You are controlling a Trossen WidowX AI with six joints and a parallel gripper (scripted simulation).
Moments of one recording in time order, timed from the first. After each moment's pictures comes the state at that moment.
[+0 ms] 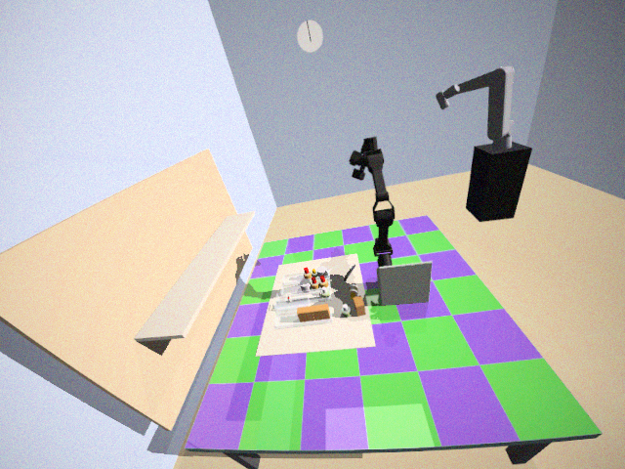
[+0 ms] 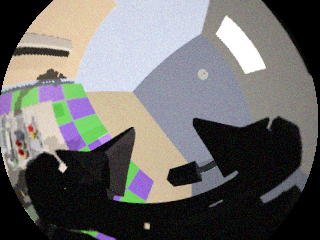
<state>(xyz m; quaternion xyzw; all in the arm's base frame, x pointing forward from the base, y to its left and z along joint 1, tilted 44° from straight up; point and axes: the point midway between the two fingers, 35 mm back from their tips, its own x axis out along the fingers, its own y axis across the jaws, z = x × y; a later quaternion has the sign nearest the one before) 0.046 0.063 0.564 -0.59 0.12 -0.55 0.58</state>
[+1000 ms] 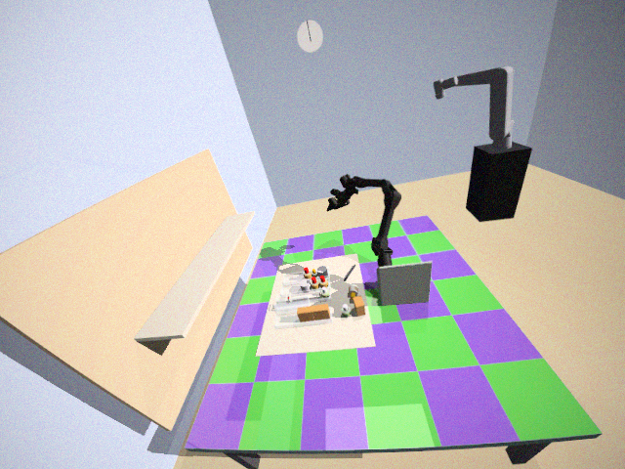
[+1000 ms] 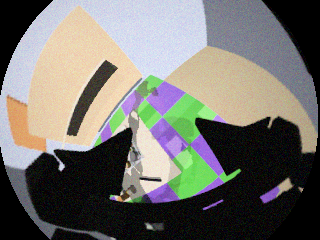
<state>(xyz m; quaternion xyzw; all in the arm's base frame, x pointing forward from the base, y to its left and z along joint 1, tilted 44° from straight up) 0.237 -0.163 0.423 -0.11 0.22 -0.24 0.94</state>
